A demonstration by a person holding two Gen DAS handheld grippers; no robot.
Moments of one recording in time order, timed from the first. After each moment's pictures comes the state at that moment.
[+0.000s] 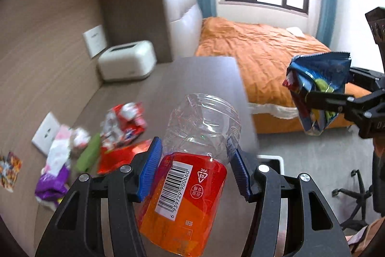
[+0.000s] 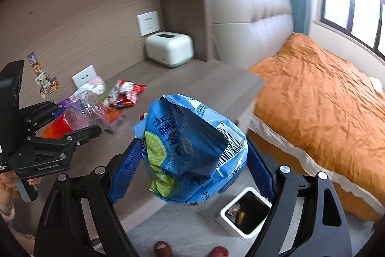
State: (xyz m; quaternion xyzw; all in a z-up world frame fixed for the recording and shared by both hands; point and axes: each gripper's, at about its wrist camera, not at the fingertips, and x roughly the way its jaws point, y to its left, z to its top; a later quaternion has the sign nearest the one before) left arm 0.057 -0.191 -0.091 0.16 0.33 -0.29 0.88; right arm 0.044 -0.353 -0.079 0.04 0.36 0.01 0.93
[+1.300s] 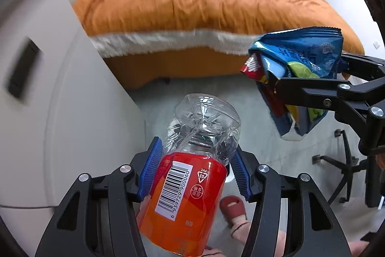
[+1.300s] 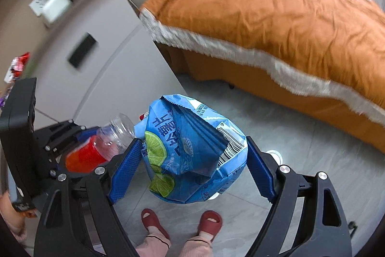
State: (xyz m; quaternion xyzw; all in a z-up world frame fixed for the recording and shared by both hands) left arm 0.046 -0.513 -0.381 0.23 0.50 -0.36 0.75; right arm 0.016 -0.620 -0.333 0.20 0.50 -0.04 0.84
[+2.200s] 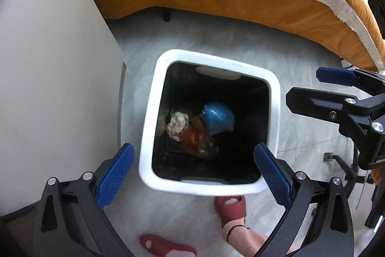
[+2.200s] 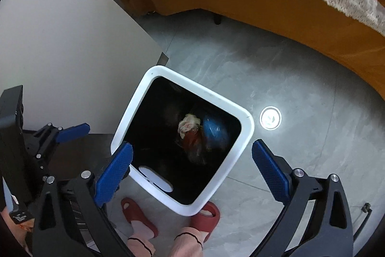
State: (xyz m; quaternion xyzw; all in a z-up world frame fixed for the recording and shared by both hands) left arm 0.085 -0.522 -0.616 0.20 0.61 -0.32 0.70; right arm 0.061 -0.635 -0.572 0.22 0.61 -0.06 0.76
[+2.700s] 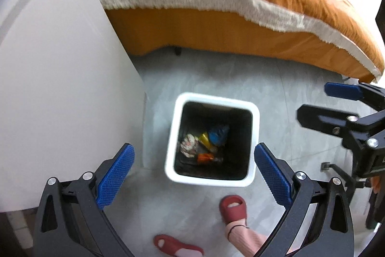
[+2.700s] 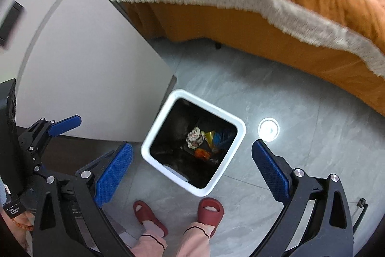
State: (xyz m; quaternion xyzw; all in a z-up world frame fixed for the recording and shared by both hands) left arm 0.081 -0.507 -0.474 0.21 0.55 -0.31 0.75; right arm 0.041 -0.630 -0.450 0.22 0.56 -0.08 0.79
